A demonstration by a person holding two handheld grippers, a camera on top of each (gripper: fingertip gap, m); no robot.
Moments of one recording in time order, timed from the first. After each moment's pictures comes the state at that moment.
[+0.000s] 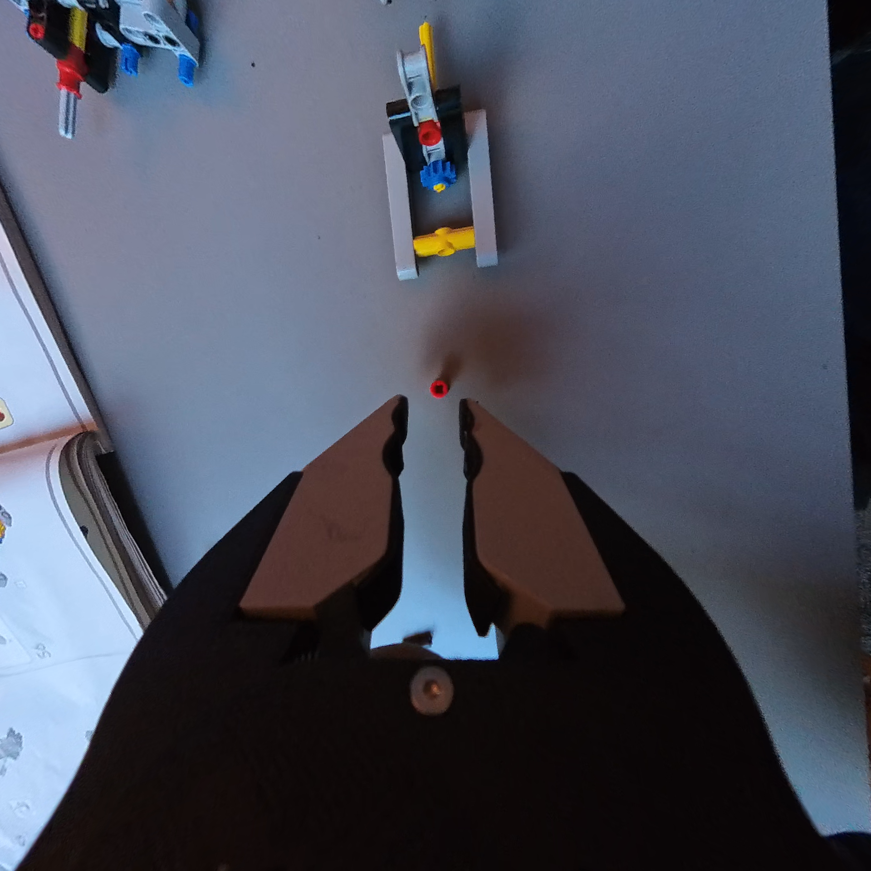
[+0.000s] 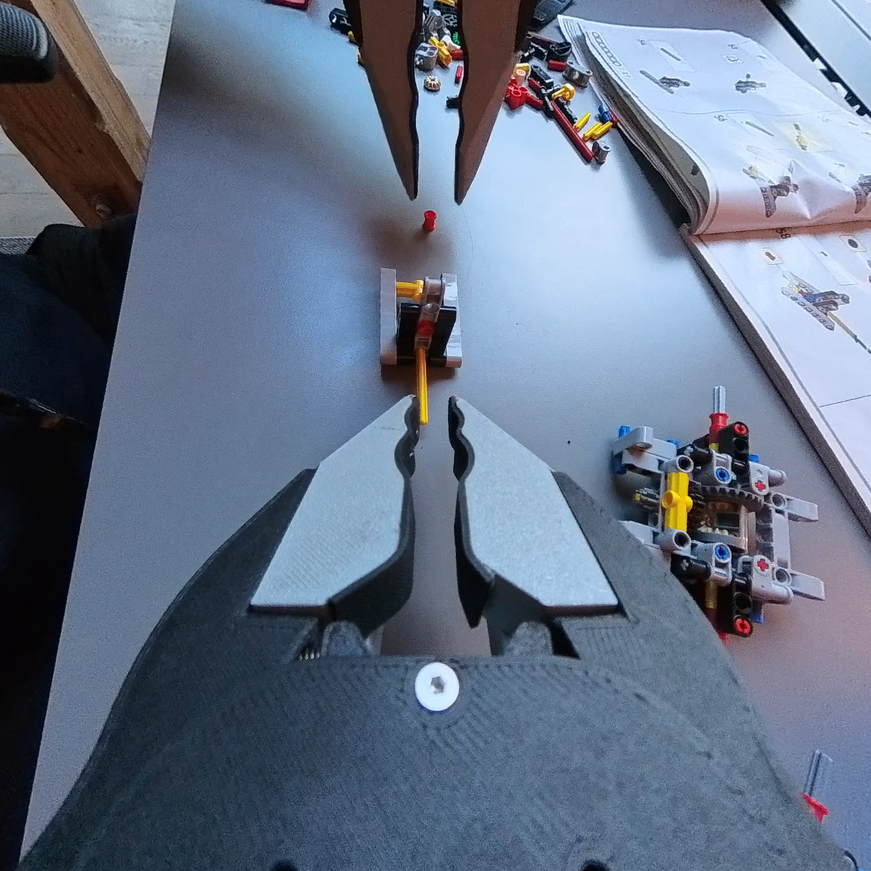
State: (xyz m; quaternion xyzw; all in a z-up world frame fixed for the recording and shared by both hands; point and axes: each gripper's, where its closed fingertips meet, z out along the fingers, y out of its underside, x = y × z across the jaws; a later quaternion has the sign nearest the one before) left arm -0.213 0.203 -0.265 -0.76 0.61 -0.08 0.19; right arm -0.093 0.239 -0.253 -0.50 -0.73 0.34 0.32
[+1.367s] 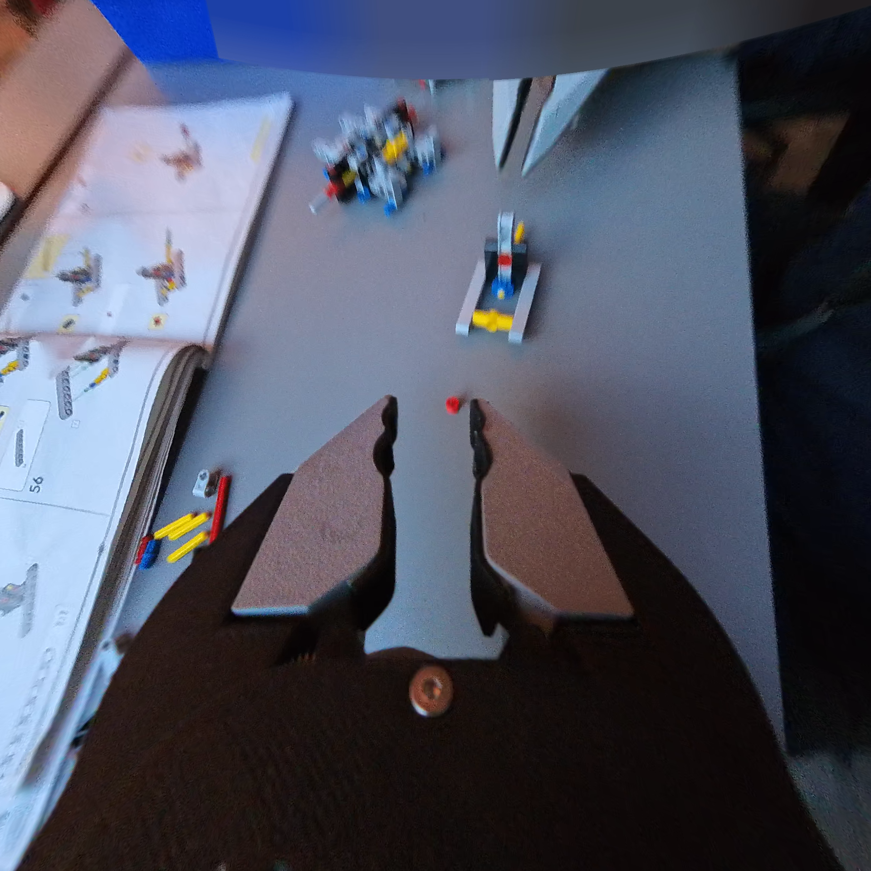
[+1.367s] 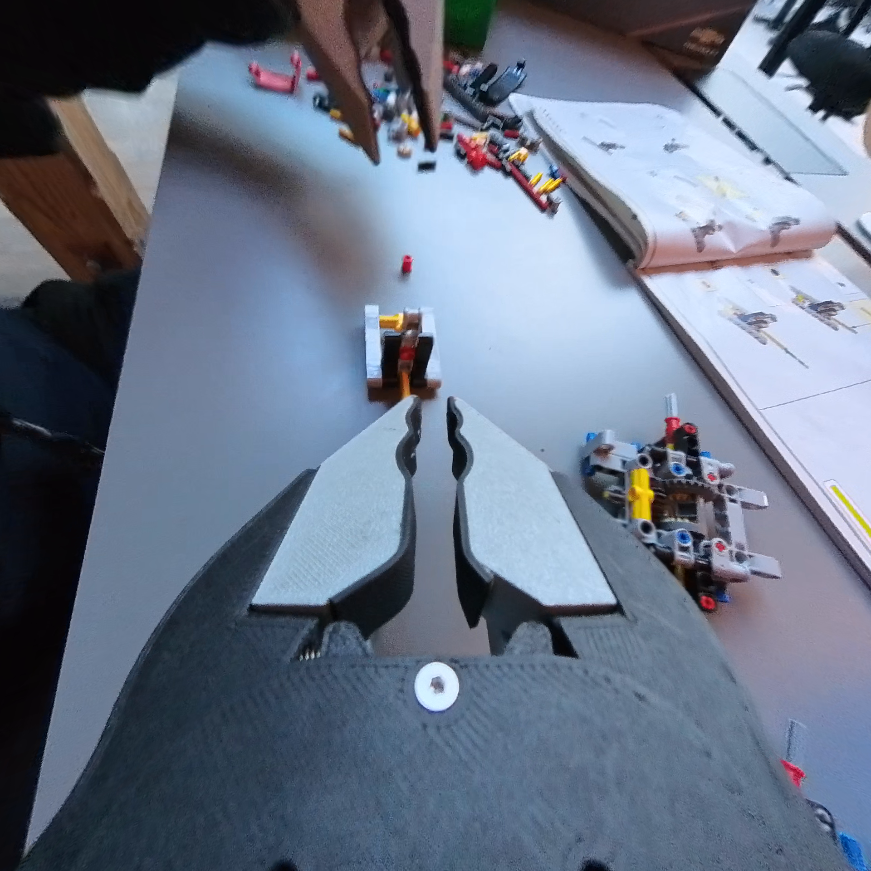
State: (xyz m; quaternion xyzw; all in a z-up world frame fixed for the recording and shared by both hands) left arm -0.226 0.195 -0.215 -0.79 0.42 -0.14 0.42; right arm -0.092 0.246 -0.233 -0.51 -0.69 0.37 0.36
